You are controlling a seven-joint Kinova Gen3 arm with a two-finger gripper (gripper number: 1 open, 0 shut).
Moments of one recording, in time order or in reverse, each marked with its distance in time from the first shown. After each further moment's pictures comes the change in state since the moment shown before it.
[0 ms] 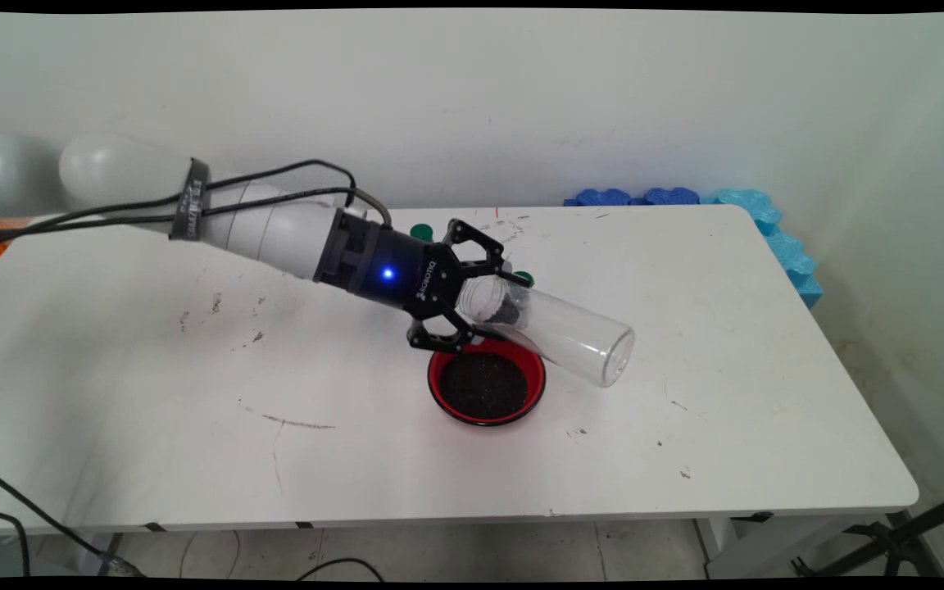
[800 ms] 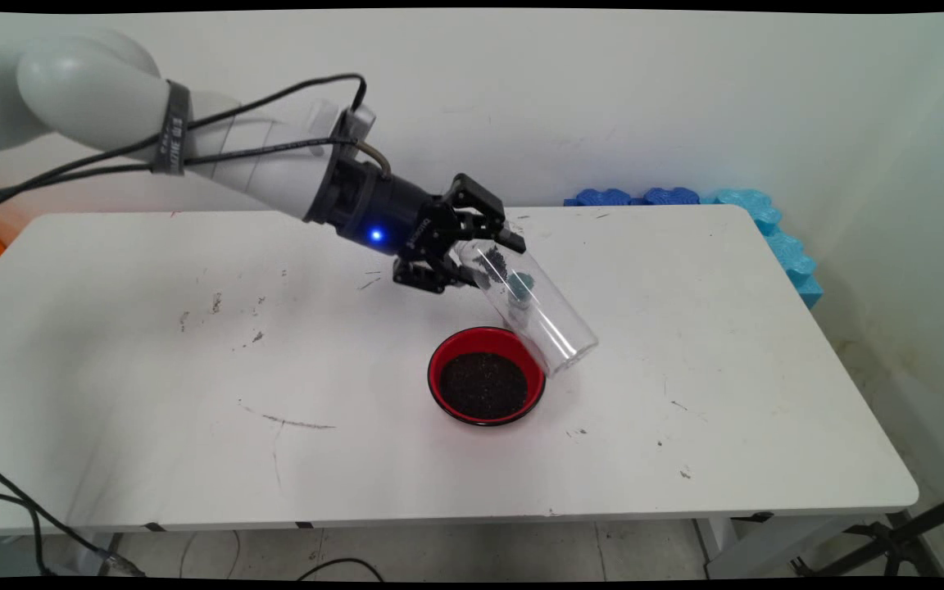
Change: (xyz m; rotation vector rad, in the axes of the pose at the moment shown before) arm -0.025 0.058 -0.024 0.100 0.105 0.601
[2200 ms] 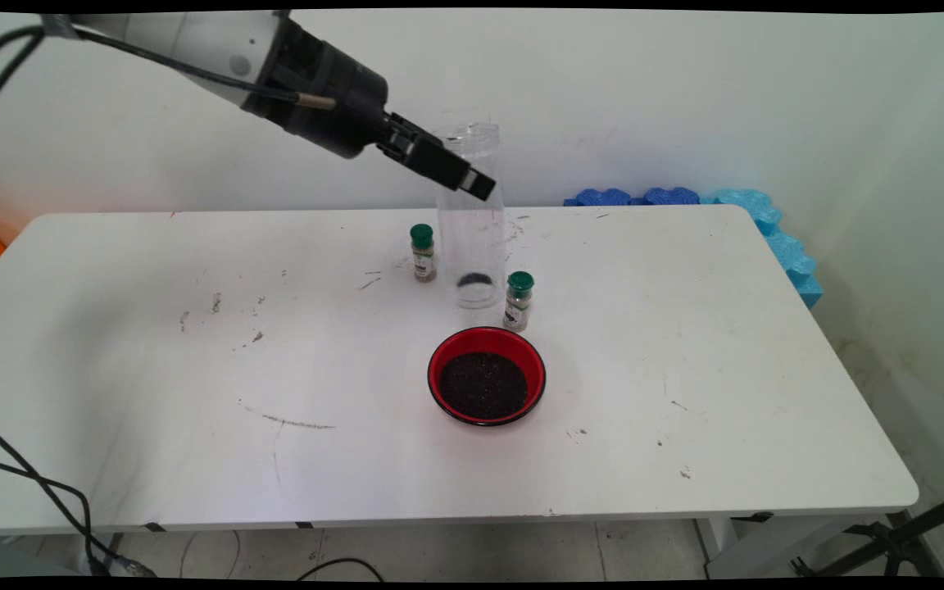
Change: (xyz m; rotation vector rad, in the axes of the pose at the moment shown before) arm -0.003 0.082 -0.074 0.150 0.050 1.137
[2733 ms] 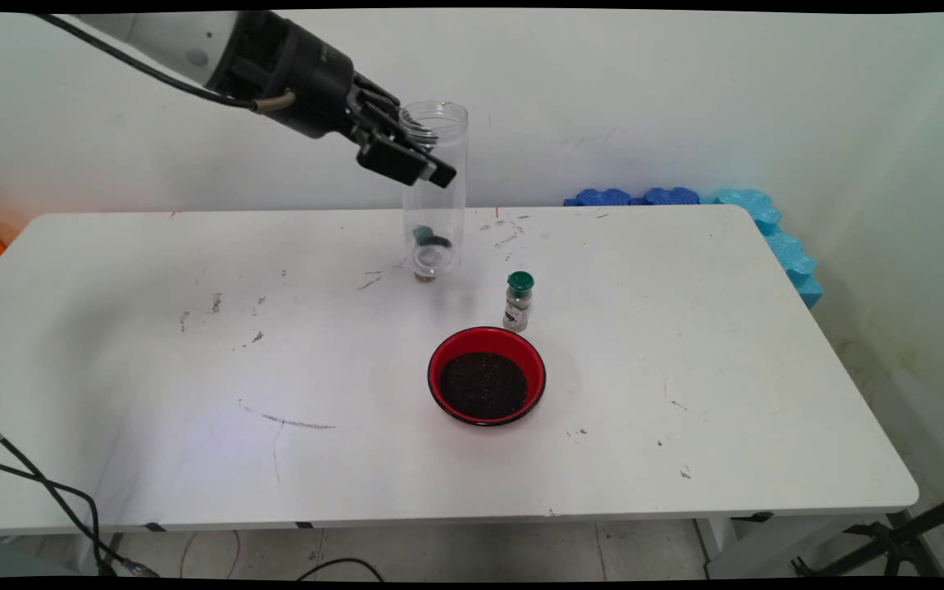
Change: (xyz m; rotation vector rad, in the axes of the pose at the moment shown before) arm -0.001 -0.008 -0.025 0.090 -0.013 0.265
